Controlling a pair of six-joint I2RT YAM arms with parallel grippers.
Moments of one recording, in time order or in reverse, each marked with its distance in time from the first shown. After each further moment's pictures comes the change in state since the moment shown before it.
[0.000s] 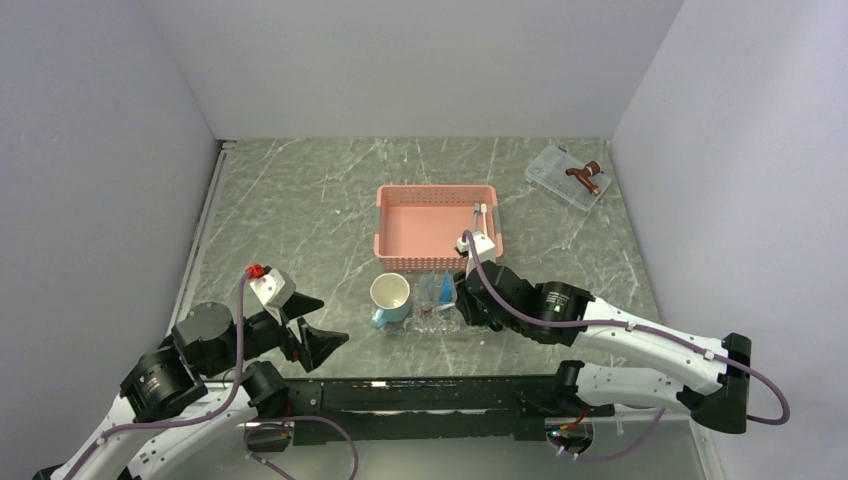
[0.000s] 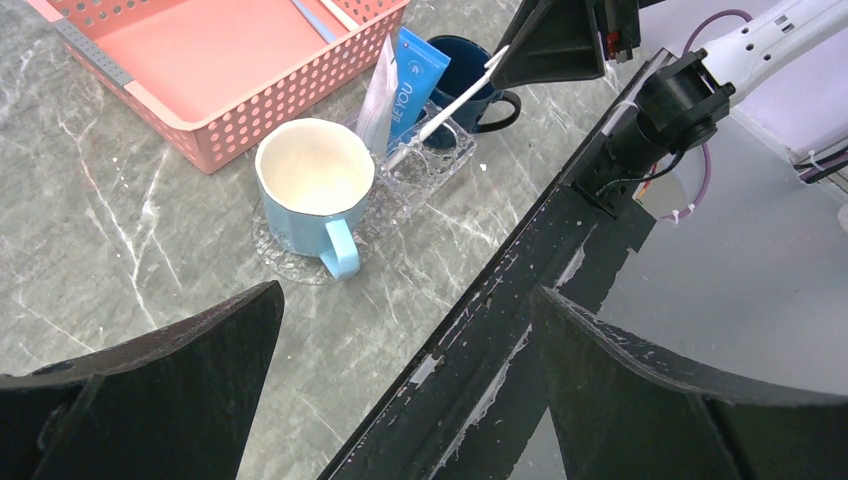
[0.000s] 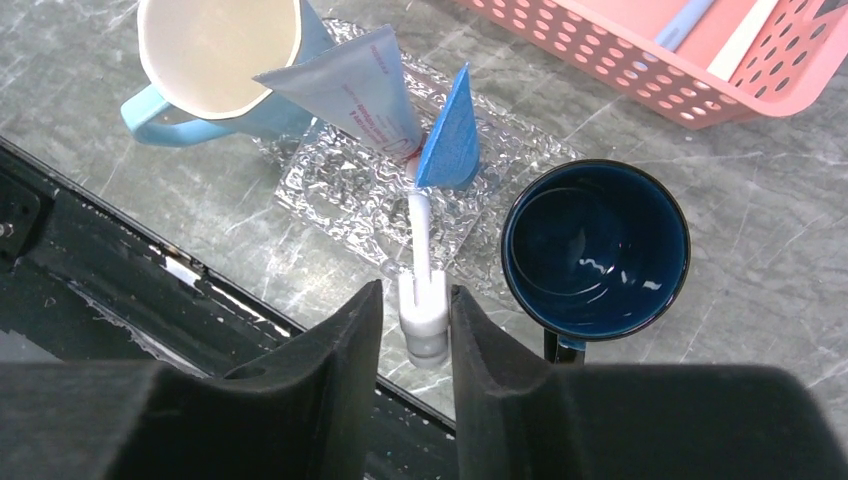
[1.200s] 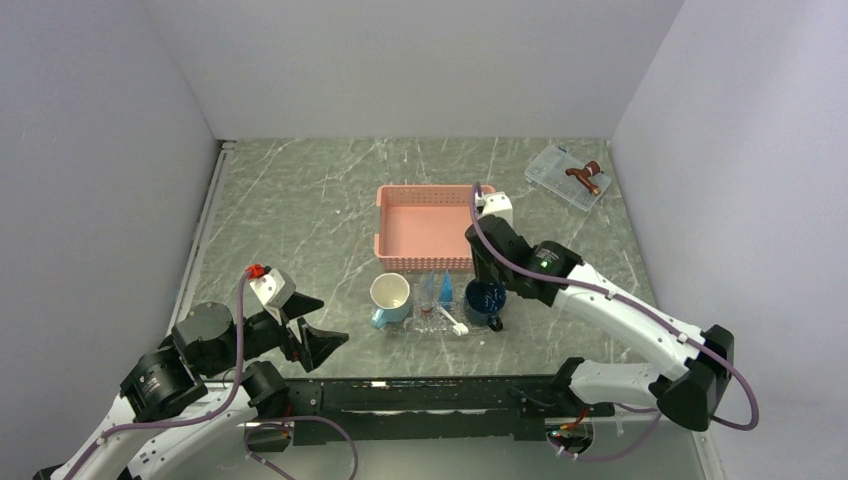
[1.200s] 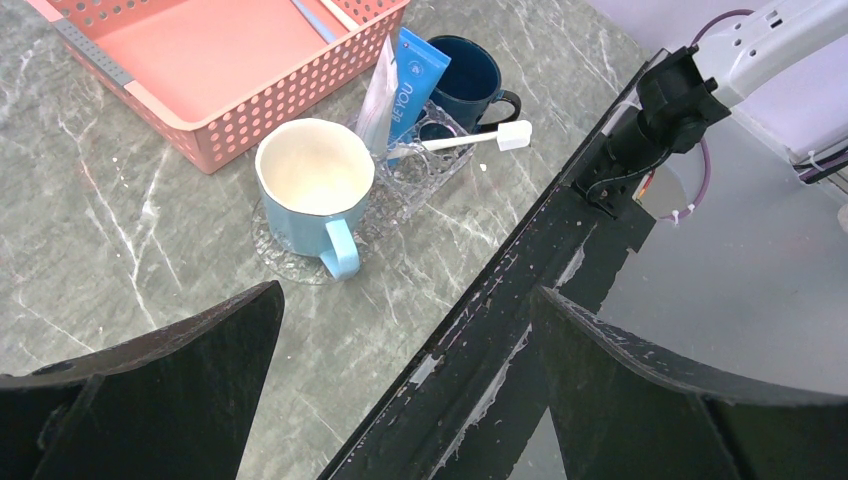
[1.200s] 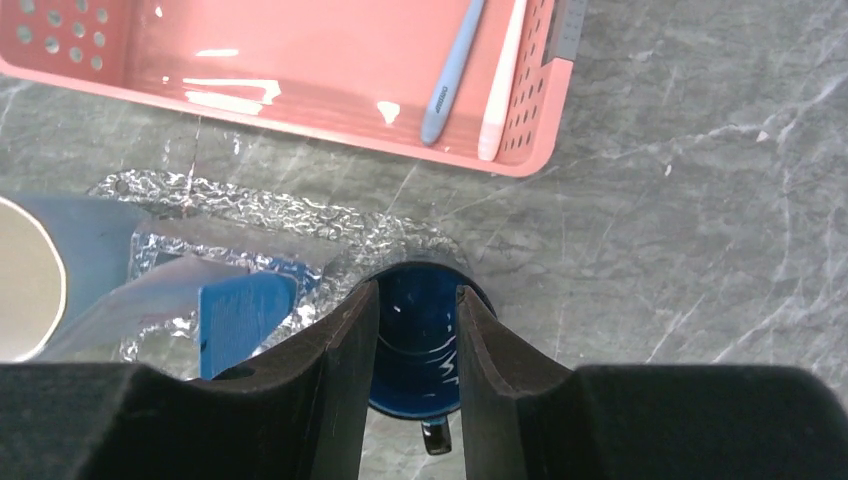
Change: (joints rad) left arm 0.000 0.000 0.000 0.000 0.000 0.000; right arm -0.292 0.205 0.193 -0.098 0.098 -0.037
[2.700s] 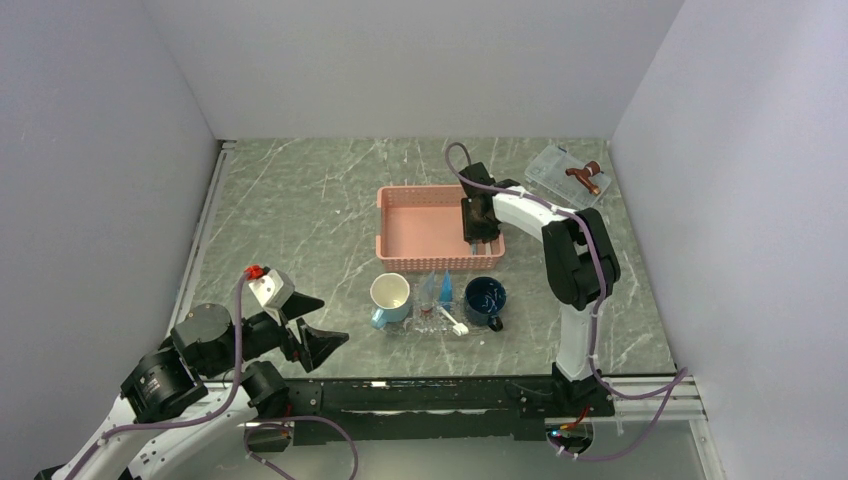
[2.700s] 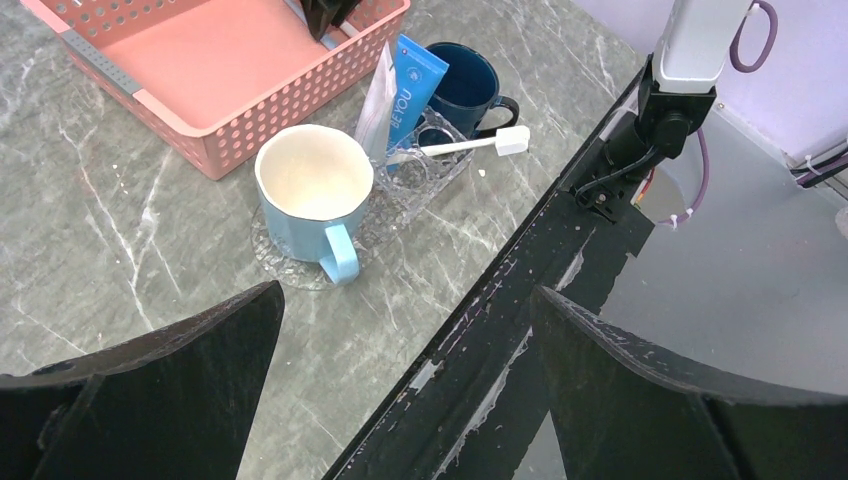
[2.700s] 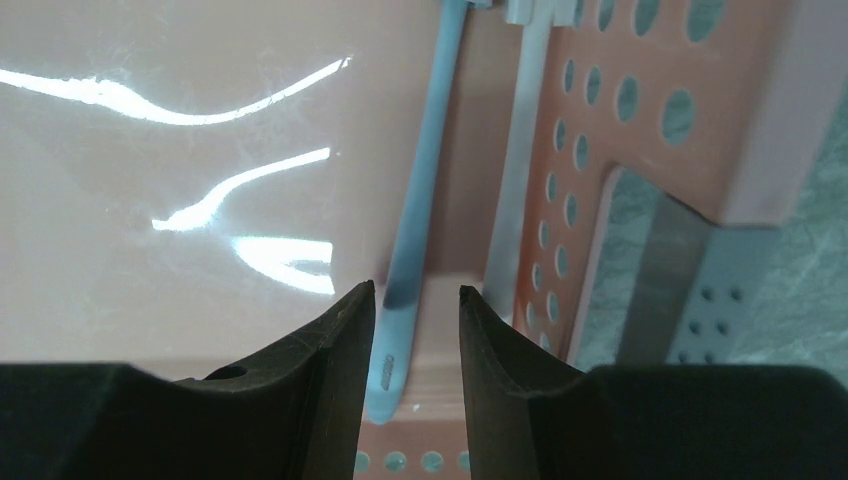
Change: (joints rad) left arm 0.000 -0.013 -0.011 0.014 0.001 0.000; right arm -0.394 0.794 0.329 0.174 -0.296 -0.103
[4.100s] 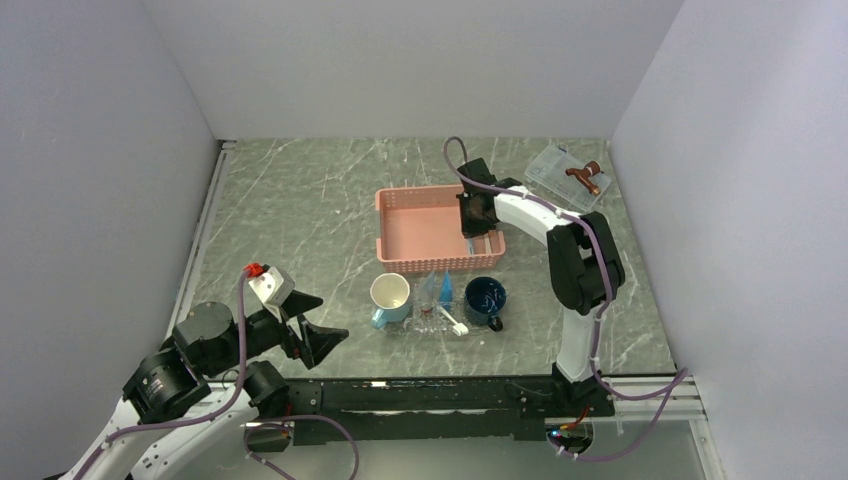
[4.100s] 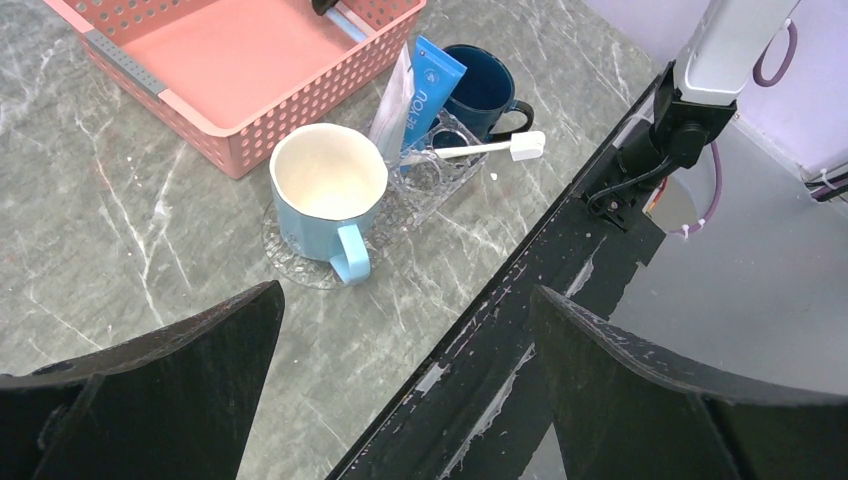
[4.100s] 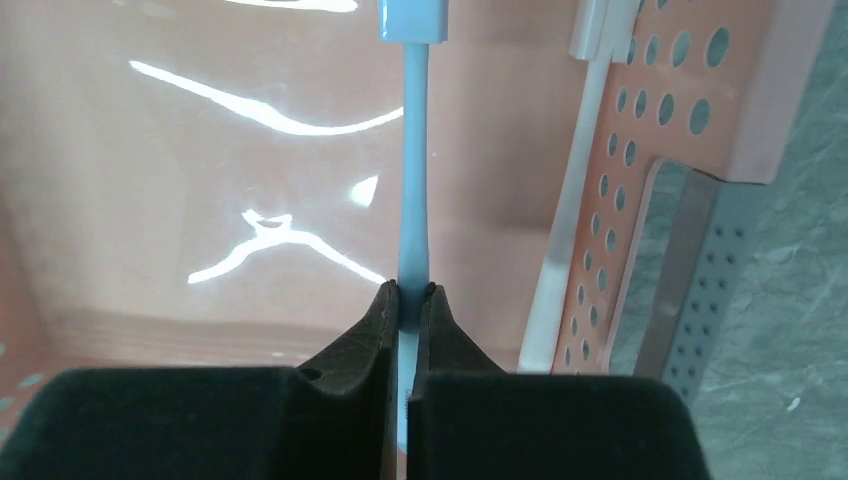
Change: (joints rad) left arm 0.055 0.007 -0.003 0.001 0.024 0.001; right arm 0.015 -0.049 -0.002 0.054 -0.071 -0.024
